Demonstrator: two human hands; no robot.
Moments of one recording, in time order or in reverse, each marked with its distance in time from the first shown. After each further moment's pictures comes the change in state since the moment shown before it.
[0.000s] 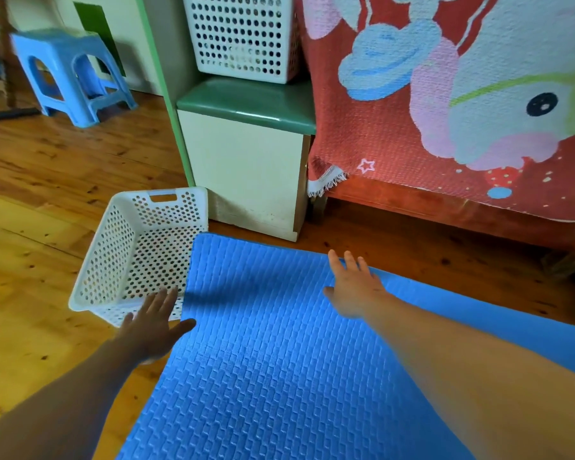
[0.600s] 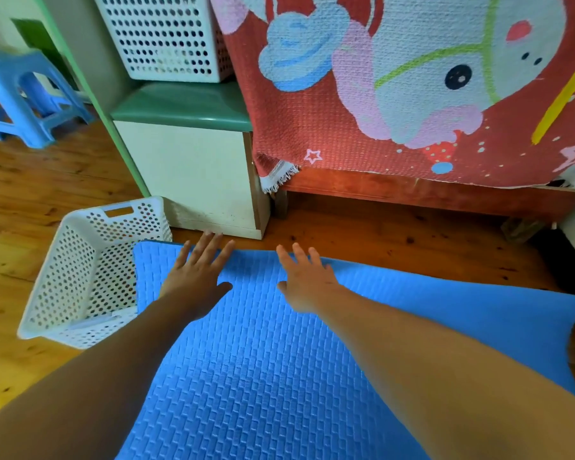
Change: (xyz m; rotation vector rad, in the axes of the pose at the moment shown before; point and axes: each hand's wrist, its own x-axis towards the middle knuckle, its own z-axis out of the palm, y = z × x) left_hand 0.020 0.178 -0.048 0.383 0.417 0.399; right_hand -0.001 0.022 0.002 0.068 0.020 -0.162
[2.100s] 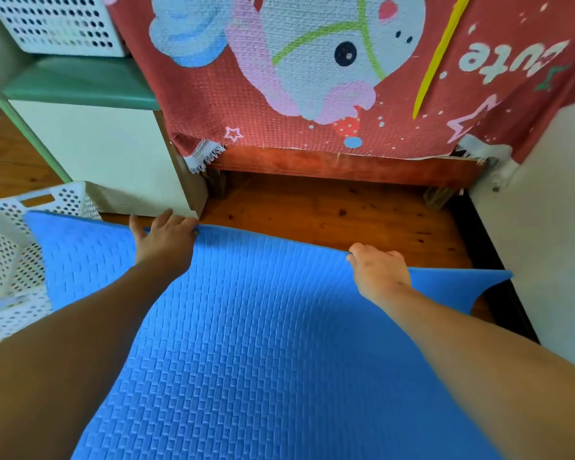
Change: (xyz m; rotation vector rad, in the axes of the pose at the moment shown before) left_hand 0.030 0.113 -0.055 -0.094 -0.019 -0.217; right_hand -0.131 0.215 -0.017 -0.178 0.379 0.238
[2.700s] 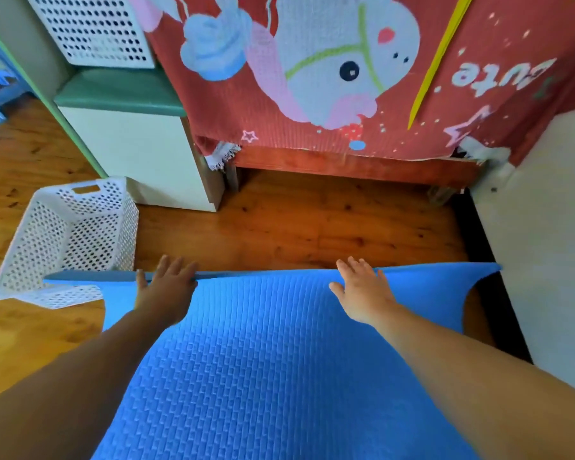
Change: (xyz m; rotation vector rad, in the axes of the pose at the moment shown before) left_hand -0.109 -0.034 -0.014 -0.024 -0.349 -0.029; right_hand -0.058 -0.025 -0.023 0.126 -0.401 0.008
